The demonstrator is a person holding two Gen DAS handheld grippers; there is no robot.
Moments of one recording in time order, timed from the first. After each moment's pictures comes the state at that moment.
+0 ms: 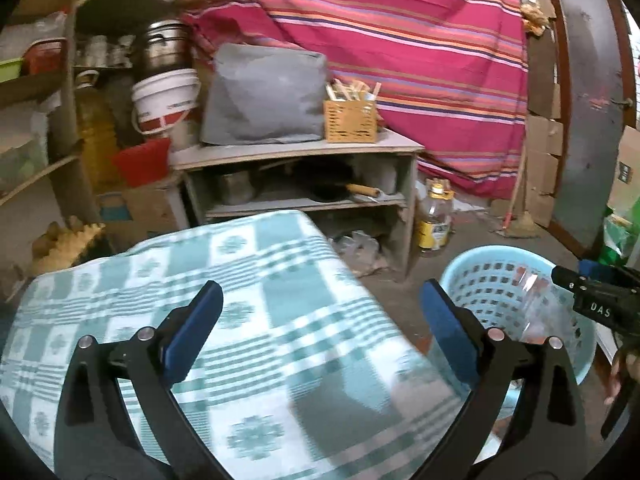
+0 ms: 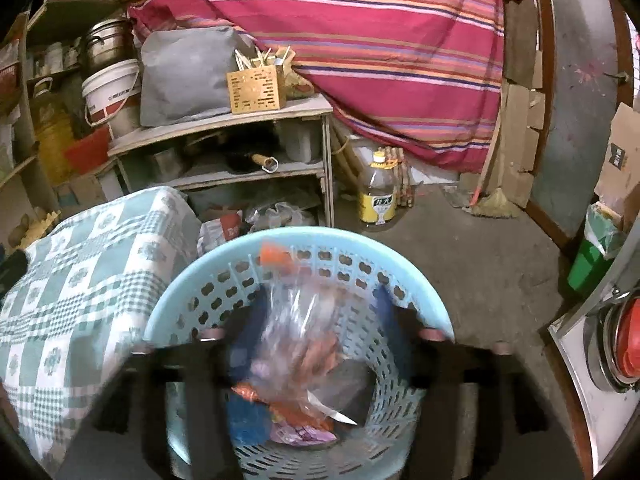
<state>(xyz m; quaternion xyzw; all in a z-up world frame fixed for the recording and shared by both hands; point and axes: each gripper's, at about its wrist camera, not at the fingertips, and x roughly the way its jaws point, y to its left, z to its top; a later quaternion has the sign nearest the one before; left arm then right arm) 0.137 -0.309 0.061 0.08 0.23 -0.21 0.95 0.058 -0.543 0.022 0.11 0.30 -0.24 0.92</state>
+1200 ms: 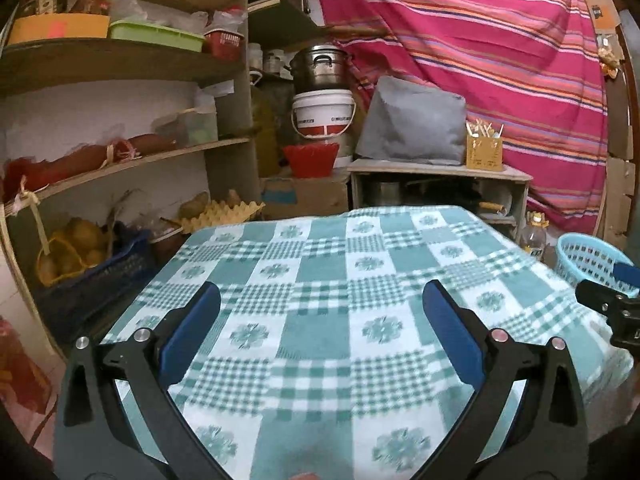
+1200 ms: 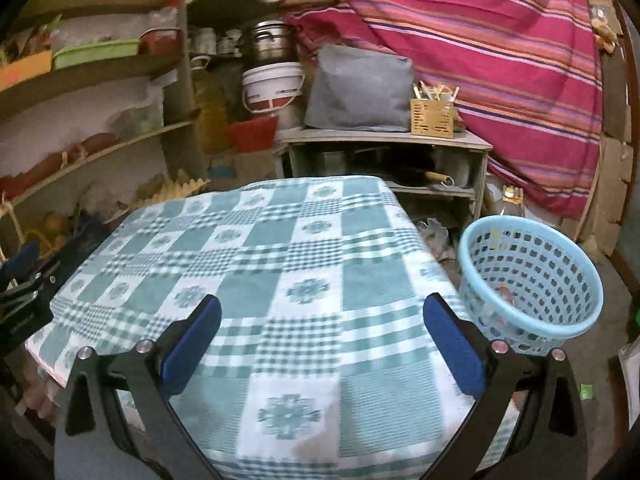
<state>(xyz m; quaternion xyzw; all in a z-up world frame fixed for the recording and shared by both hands) 0.006 -0.041 0.053 0.05 0.18 -0.03 0.98 -0.006 -0.264 0.037 0.05 0.24 -0.05 0.97</state>
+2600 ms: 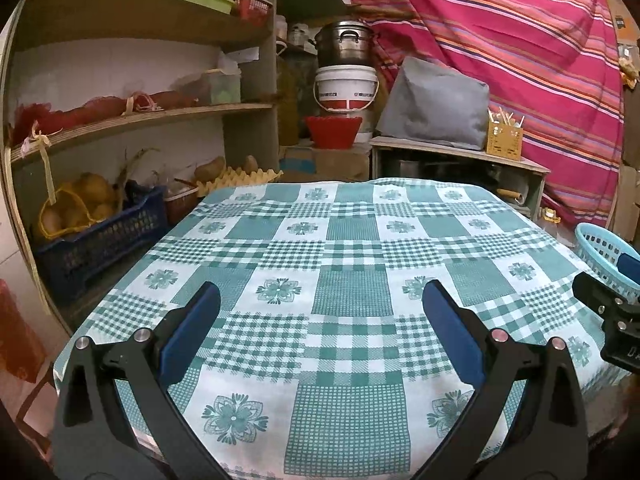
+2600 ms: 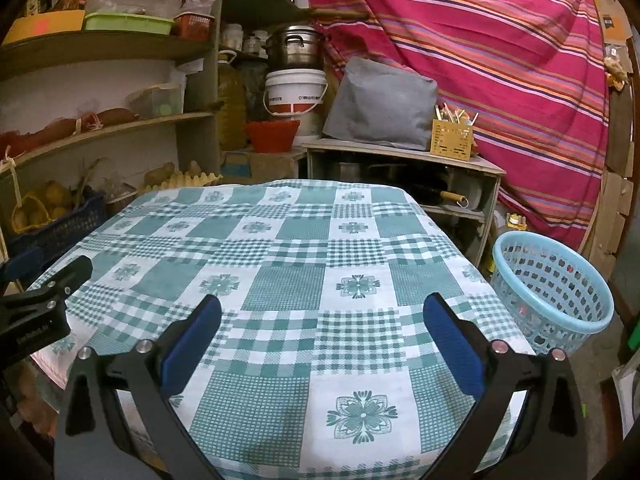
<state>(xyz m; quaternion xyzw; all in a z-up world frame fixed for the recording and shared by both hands) 0.007 -0.003 0.015 0.02 0.21 0.00 0.98 -0.005 -0.201 0.016 0.01 0.22 -0.05 0.98</state>
